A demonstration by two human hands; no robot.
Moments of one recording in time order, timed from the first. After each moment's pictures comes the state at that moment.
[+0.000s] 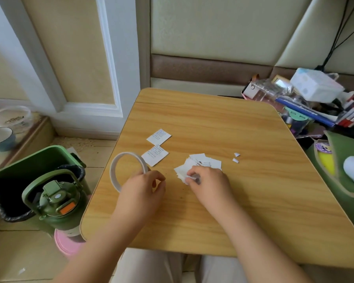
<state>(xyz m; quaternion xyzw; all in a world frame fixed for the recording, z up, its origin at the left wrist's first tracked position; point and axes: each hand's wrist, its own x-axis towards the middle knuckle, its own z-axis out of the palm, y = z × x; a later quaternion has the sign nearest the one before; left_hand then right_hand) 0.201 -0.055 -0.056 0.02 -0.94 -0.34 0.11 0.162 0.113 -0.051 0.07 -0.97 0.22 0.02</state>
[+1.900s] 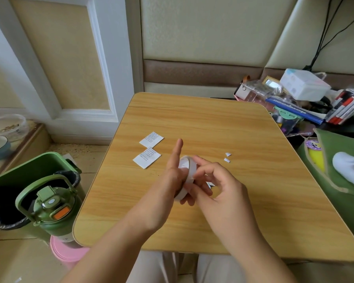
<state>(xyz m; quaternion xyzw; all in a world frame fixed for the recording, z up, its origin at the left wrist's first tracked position) 0.214 0.005 0.013 -0.06 -0.62 -0.77 -0.15 0.234 0.121 0.005 0.09 -0.78 0.61 0.09</state>
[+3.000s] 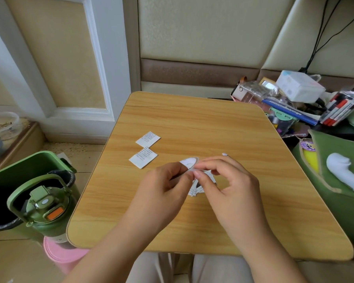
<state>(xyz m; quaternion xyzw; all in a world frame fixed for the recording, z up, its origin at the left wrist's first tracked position) 0.229 -0.001 0.021 -0.06 -0.81 -0.57 0.05 0.221 0.138 0.012 0.15 -0.85 0.42 0.26</state>
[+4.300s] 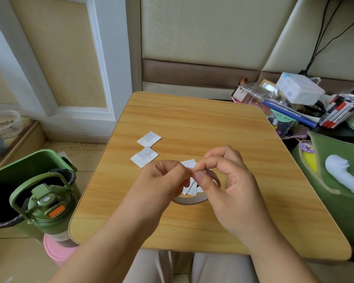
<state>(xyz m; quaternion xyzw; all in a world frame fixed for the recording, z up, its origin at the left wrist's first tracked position) 0.230 -0.007 0.032 -0.02 -0.66 -0.75 -0.06 0.229 0.134 0.030 0.22 -0.79 0.55 0.14</state>
